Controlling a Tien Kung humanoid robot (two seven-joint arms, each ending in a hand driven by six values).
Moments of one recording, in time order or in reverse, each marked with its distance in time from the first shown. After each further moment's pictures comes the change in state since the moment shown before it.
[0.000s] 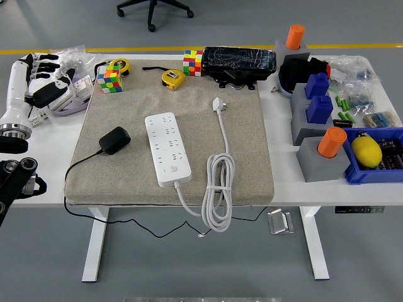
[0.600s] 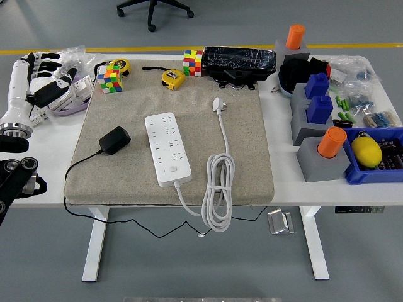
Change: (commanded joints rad) left arm -0.005 0.006 0.014 -0.001 -0.005 0.004 -0.007; right arm 0.001 -0.006 -0.011 0.000 0.000 0.000 0.000
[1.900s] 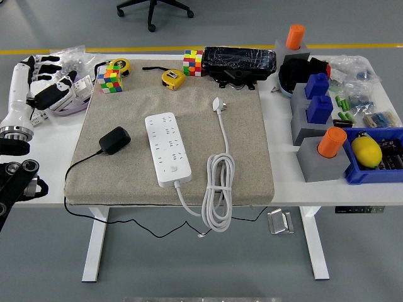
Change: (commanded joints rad) left arm 0.009 -0.006 -0.002 0.005 -0.006 0.004 -0.005; right arm -0.001 0.013 0.017 0.000 -0.005 -0.001 0.001
